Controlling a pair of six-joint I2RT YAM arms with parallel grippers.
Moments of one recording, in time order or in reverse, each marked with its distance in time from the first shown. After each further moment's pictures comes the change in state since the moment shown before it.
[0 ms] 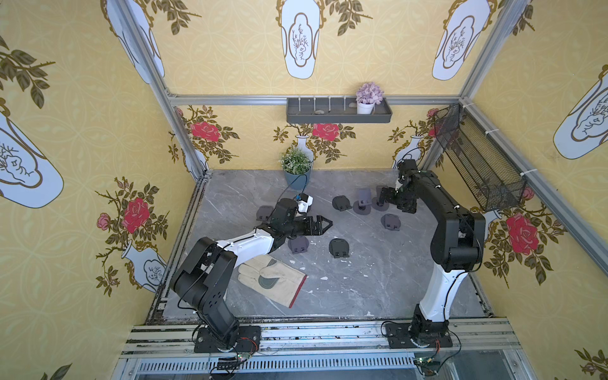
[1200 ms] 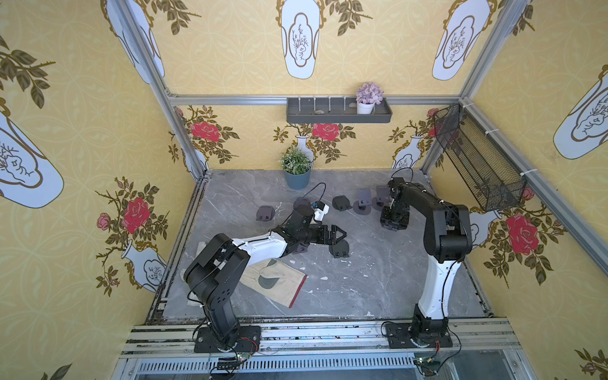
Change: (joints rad) left arm -0.121 0.080 0.045 0.005 -0.024 -0.011; right arm 0.004 0.140 -0.096 0.006 0.078 0.036
